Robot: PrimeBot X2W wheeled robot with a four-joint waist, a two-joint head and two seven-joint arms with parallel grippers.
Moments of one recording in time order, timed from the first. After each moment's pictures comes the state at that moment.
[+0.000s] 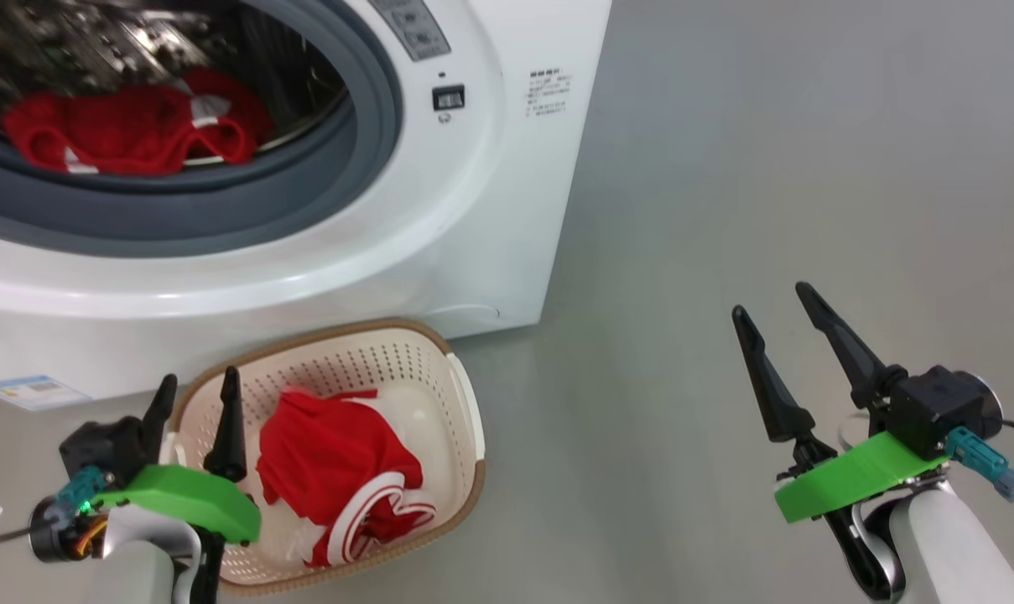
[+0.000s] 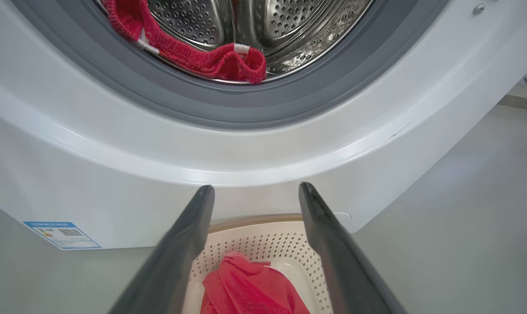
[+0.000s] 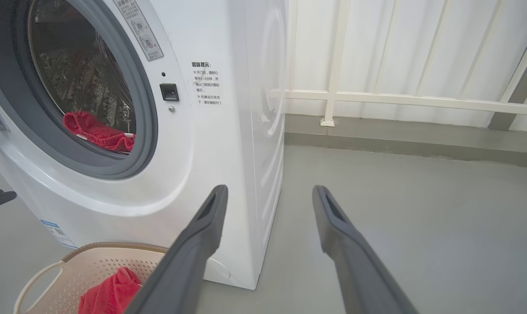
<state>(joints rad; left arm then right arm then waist) -0.41 0.11 -0.06 0.67 -0.30 -0.12 -0.25 -0.25 -0.20 0.13 0.14 0.23 0.13 -0.26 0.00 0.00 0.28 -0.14</state>
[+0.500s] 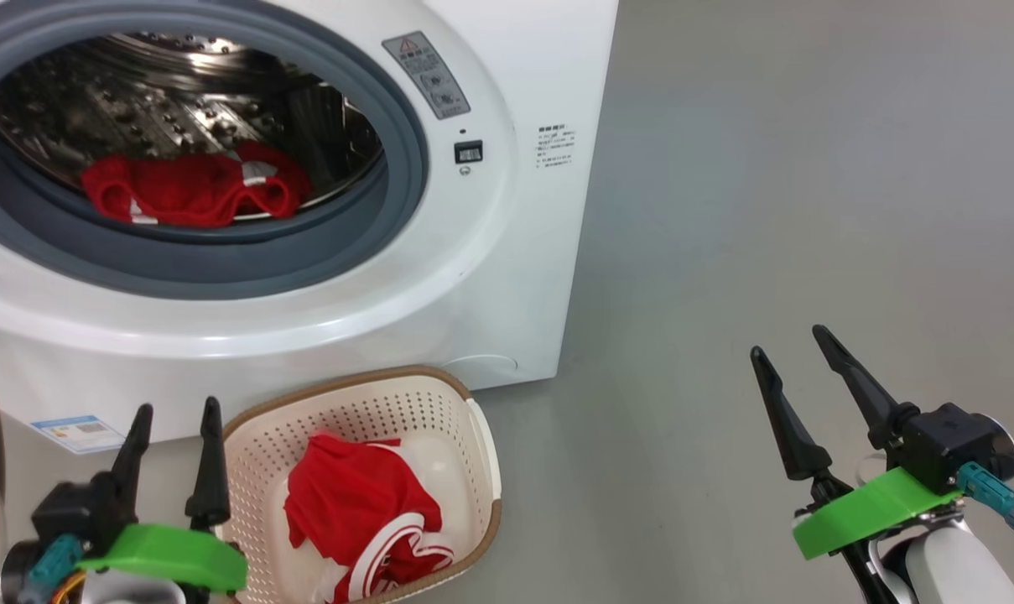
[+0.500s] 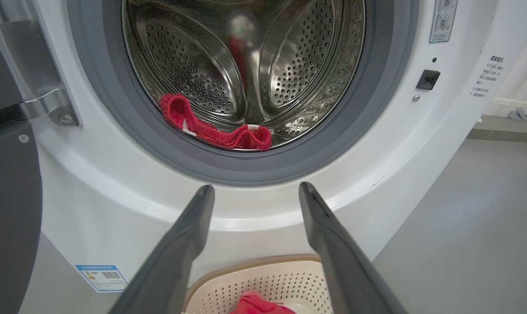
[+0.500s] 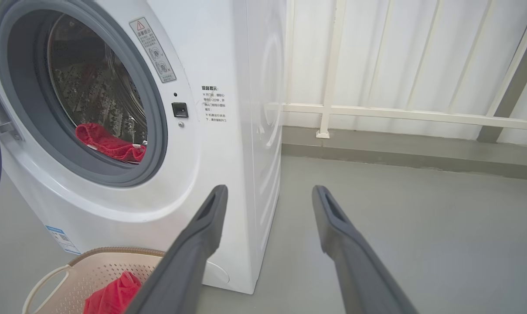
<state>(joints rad) -0.22 0.08 0.04 0.40 -0.21 -0.13 -0.25 -0.17 -0.21 0.11 0.14 0.23 0.13 -0.26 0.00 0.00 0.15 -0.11</state>
